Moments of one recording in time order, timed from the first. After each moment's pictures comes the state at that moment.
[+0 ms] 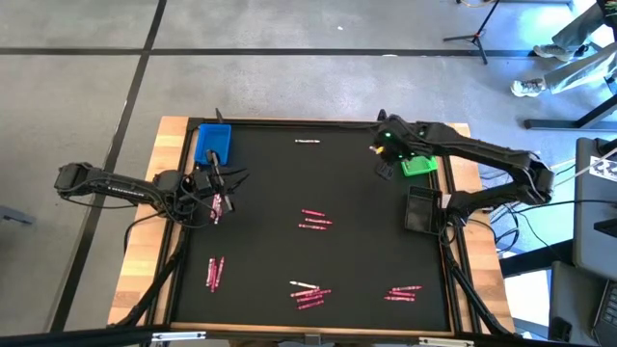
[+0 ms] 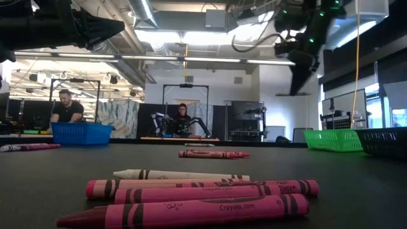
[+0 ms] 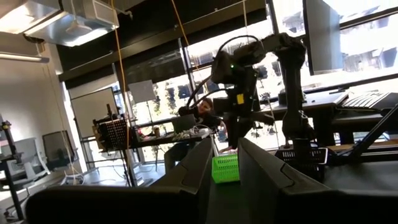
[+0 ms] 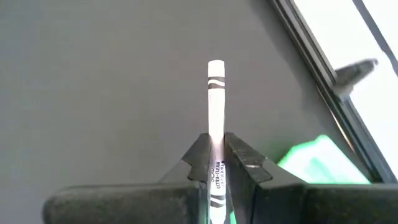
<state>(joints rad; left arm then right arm) -0.02 0.57 0.03 0.86 -0.35 0.32 -0.50 1.26 1.03 -0.89 0.15 -0.02</state>
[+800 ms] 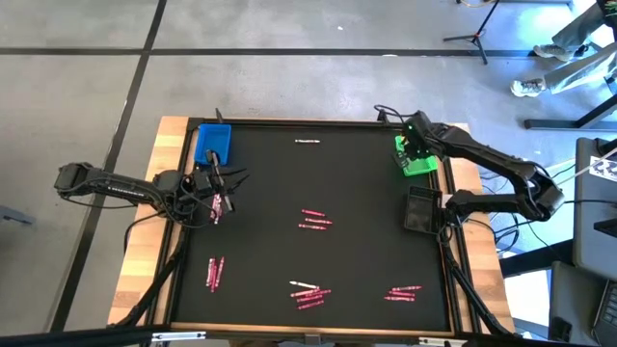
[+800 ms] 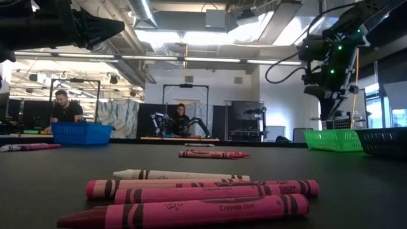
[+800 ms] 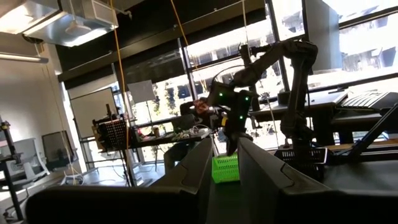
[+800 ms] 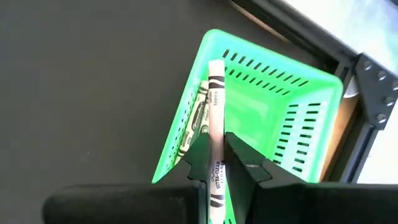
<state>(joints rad) -0.02 0.57 0.03 0.85 -0.35 0.33 -0.84 1.15 0.73 -0.74 0.22 0.10</state>
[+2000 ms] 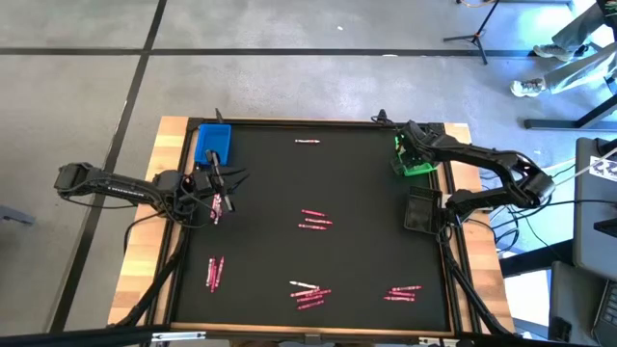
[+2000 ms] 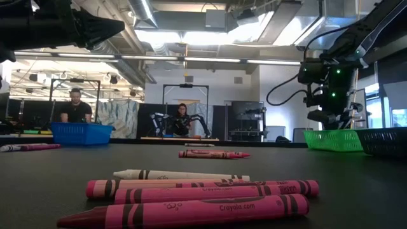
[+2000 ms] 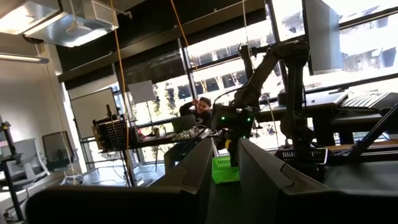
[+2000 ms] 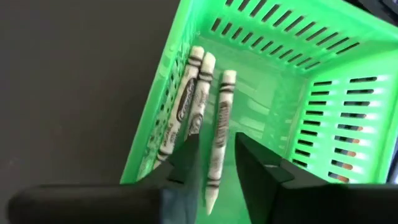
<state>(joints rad) -0.02 0.57 0.03 0.86 -0.35 0.33 -0.86 1.29 0.60 -0.56 0.28 0.10</state>
